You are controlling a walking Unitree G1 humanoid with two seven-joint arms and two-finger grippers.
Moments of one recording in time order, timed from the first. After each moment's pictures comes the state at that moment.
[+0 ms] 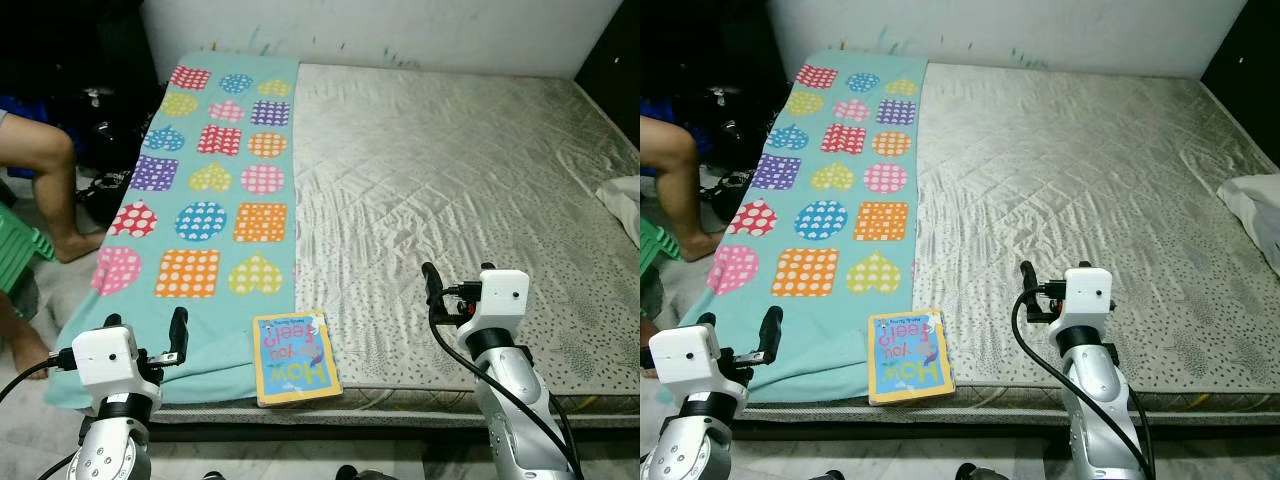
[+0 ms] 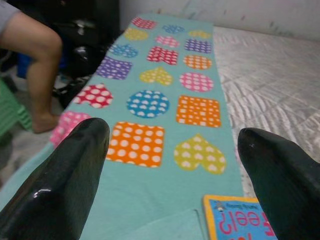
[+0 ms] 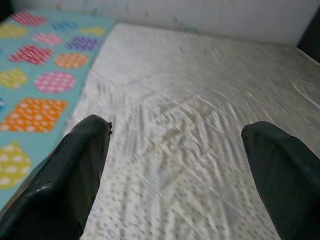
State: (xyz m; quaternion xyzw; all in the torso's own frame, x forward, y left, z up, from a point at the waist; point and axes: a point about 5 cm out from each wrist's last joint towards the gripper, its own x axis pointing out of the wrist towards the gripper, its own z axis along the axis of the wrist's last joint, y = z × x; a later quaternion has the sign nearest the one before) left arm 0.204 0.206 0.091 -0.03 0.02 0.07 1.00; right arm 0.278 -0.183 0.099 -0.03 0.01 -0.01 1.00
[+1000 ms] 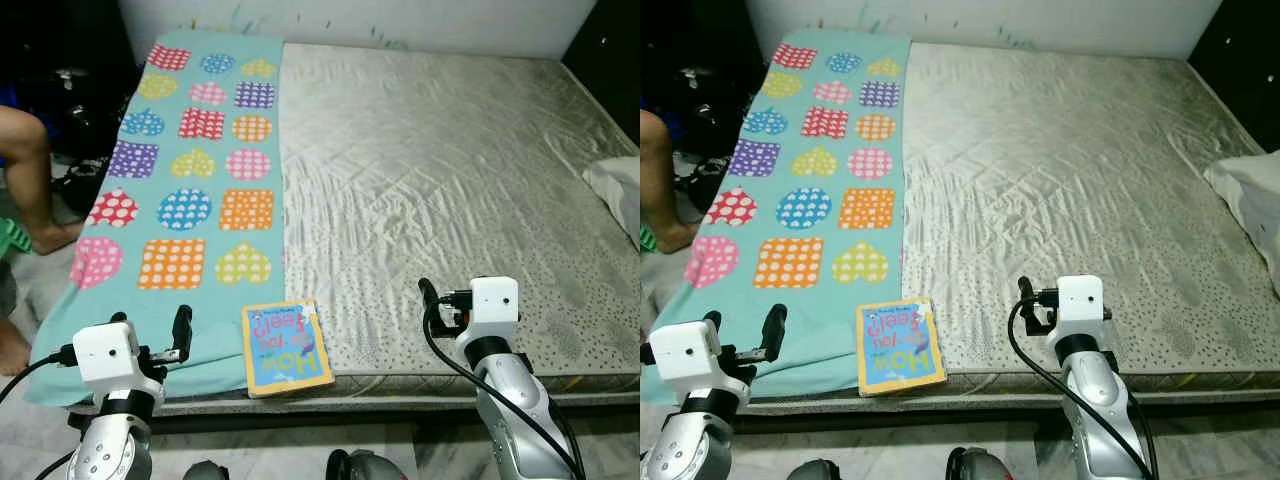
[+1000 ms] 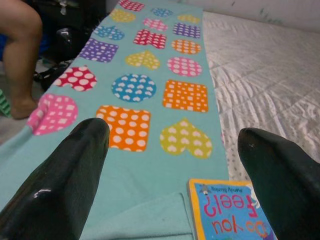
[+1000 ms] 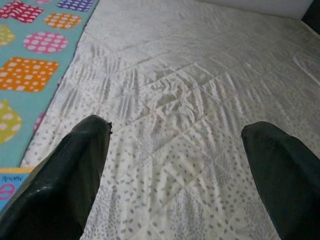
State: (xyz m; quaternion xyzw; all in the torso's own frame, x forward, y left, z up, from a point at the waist) left arm 0.204 0.204 0.096 -0.05 0.02 0.06 1.00; right arm 0.273 -0.181 0.095 -0.04 0.04 0.01 1.00
